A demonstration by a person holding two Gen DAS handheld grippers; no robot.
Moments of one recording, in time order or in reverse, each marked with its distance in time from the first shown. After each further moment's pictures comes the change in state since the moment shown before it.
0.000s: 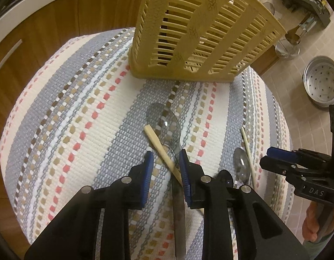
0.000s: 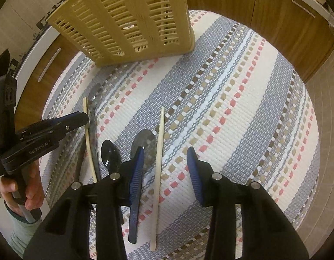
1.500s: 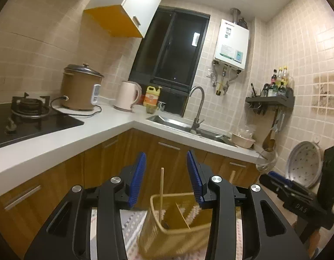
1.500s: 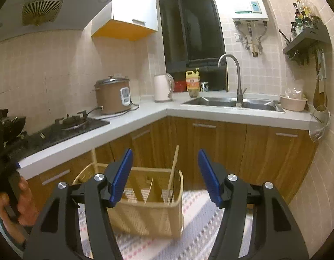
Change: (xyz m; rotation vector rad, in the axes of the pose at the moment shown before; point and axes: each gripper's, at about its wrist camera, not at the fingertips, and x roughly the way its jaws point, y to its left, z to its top) left arm -0.164 -0.019 0.073 0.072 -0.948 -0.074; right arm -0.128 0.025 0.058 -0.140 -0.966 -0.061
